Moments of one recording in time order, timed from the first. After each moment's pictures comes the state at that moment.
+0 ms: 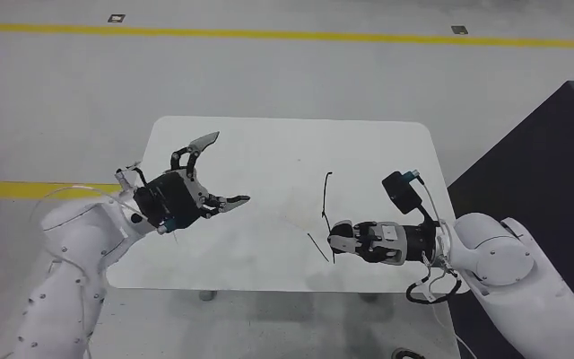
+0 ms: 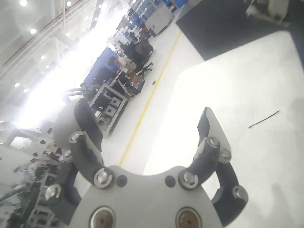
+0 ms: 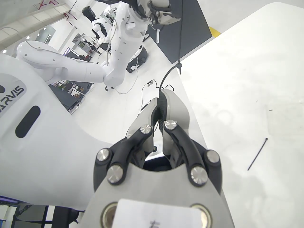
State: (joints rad) left arm 1.09 -1.01 -1.45 -1.92 1.68 -0.81 0.34; right arm -1.26 -0.84 1.35 -2.01 0.17 -0.50 0.96
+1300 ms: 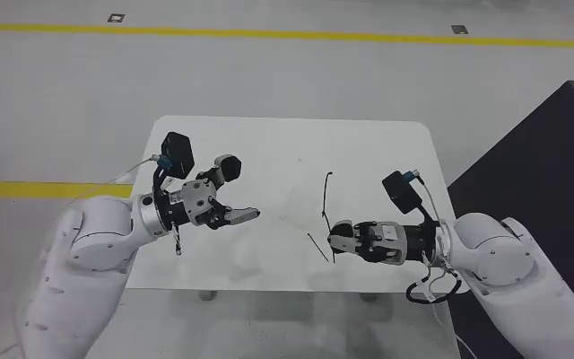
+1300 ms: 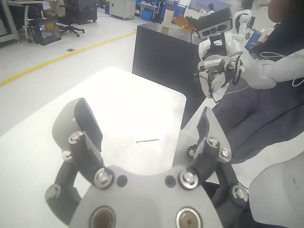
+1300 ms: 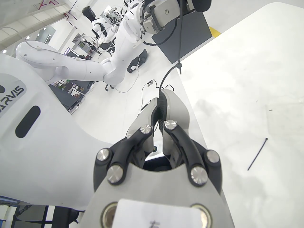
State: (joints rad) left arm 1.06 -0.99 -1.35 -1.83 0.32 -0.74 -0.68; right arm -1.26 -0.84 1.35 -2.01 0.17 -0.50 0.96
